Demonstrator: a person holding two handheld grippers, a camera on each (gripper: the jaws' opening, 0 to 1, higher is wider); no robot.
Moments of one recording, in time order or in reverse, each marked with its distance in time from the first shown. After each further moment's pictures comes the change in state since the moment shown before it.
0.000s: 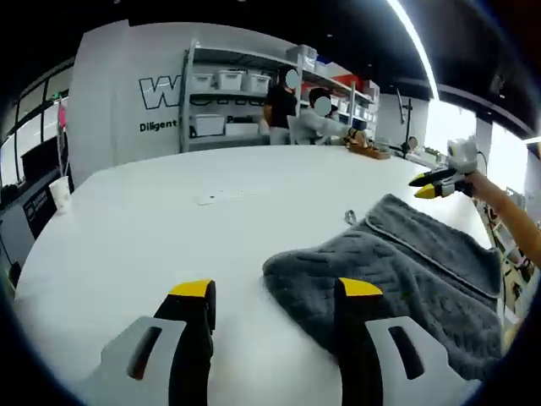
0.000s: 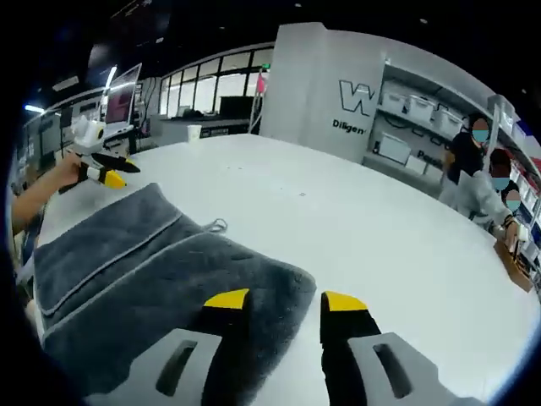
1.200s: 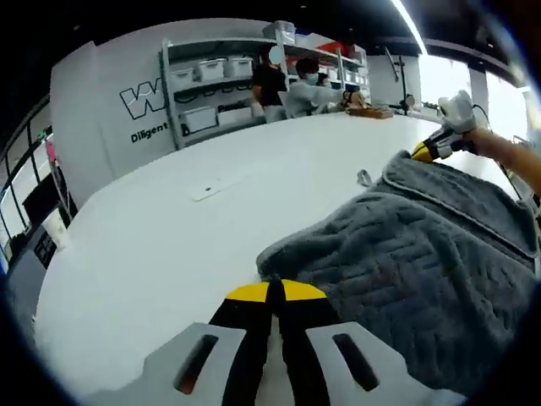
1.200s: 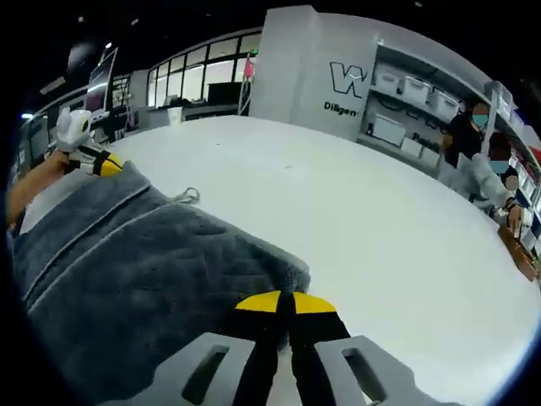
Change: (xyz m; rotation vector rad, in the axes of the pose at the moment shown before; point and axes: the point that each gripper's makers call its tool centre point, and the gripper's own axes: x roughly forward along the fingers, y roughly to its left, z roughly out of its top) left arm 0.053 0.019 -0.010 0.206 0.105 0.074; right arm 0.059 -0.020 -0.024 0.022 0.060 -0.034
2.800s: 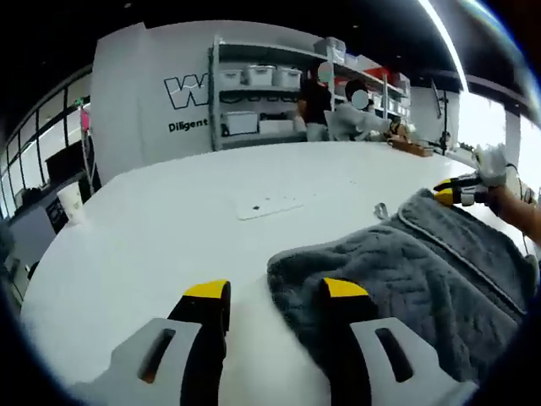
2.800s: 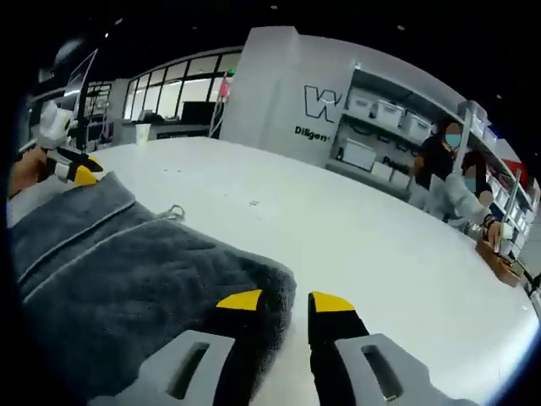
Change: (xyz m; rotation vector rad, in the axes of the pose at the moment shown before) left arm 0.015 0.051 0.028 -0.208 -0.086 0.129; right arm 0.031 -0.028 0.046 0.007 -0.136 -0.192
